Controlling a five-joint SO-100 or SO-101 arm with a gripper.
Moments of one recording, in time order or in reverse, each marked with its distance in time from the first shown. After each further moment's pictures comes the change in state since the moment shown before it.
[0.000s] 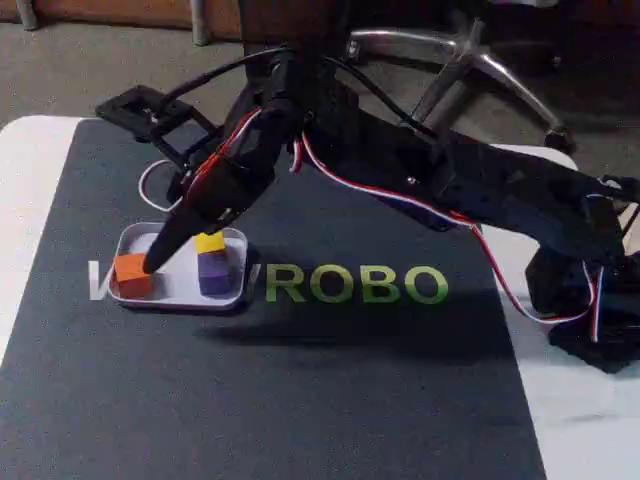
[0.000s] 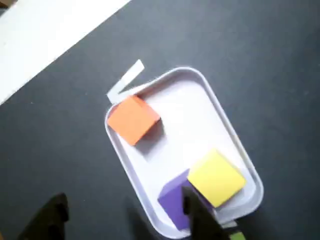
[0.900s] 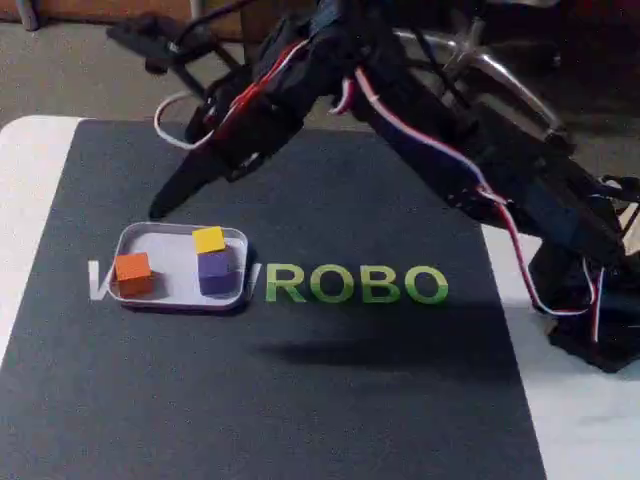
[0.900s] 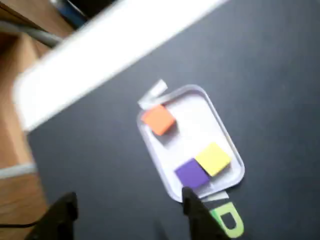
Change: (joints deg) arm -0.7 14.8 -0.2 6.0 -0.6
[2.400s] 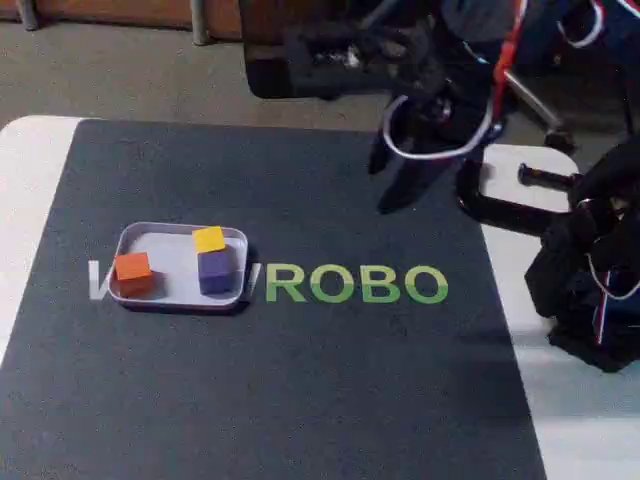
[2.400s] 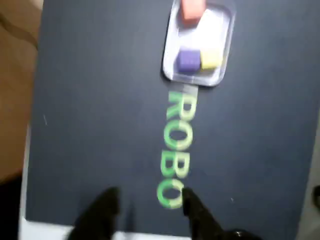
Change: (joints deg) arm -6.1 76.4 92.0 -1.6 -34.9
